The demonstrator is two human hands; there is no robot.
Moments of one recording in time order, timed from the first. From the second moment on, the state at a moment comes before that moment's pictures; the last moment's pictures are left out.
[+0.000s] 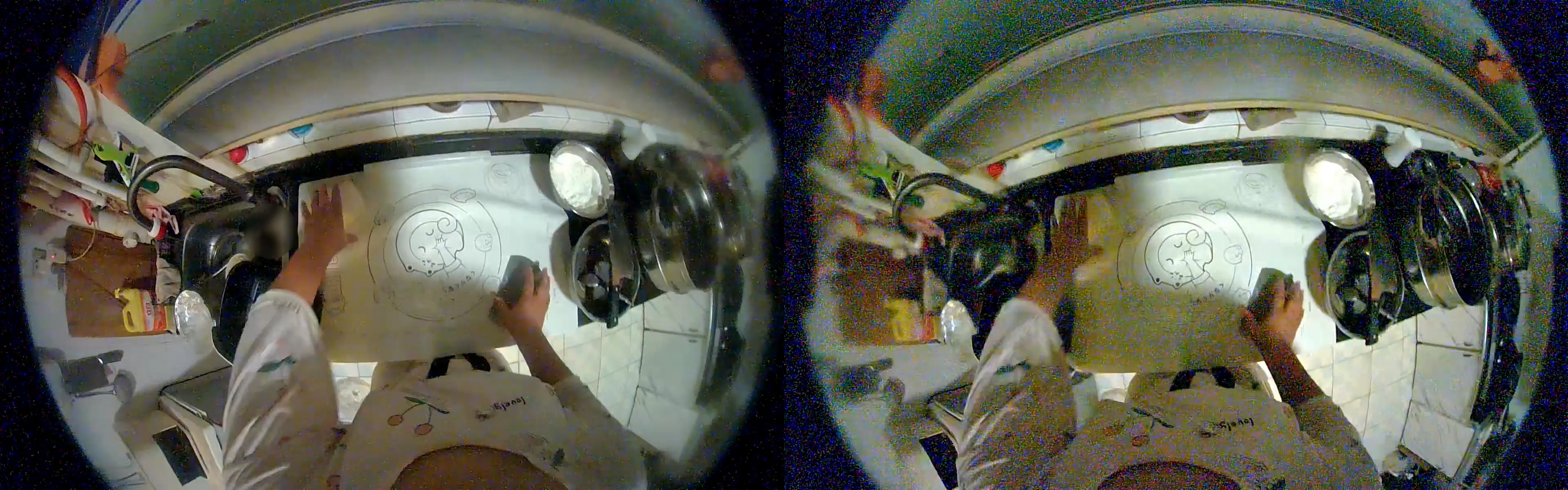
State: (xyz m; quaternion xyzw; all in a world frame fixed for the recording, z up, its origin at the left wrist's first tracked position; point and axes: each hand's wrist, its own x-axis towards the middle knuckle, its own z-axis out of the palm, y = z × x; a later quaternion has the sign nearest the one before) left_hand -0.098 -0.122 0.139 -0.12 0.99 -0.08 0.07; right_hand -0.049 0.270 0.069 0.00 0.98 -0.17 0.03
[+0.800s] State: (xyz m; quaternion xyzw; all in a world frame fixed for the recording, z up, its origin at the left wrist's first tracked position) left_hand -0.092 -0.113 0.086 -0.12 0.98 0.15 0.04; right_hand -0.100 0.307 0.017 -0.08 0.98 -0.19 -0.01
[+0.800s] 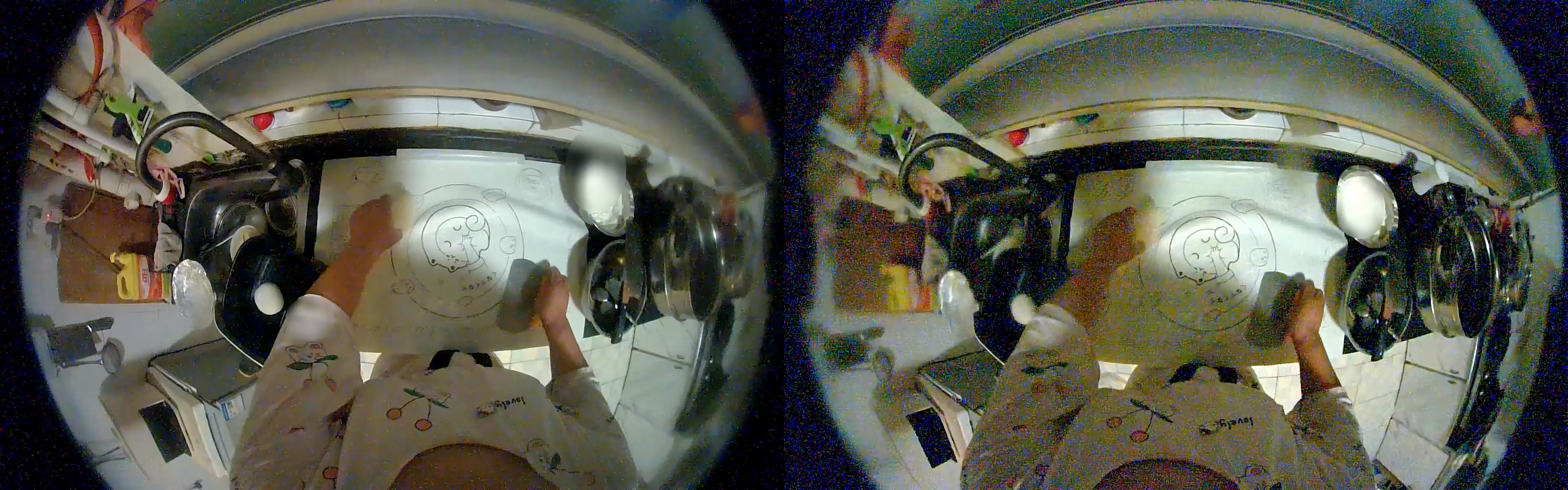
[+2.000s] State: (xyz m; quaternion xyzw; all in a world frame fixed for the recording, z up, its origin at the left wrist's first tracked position) left_hand -0.024 -0.038 0.051 -0.04 0.97 0.22 -0.05; right_hand -0.089 0.182 0.068 -0.19 0.82 -0.45 0.29
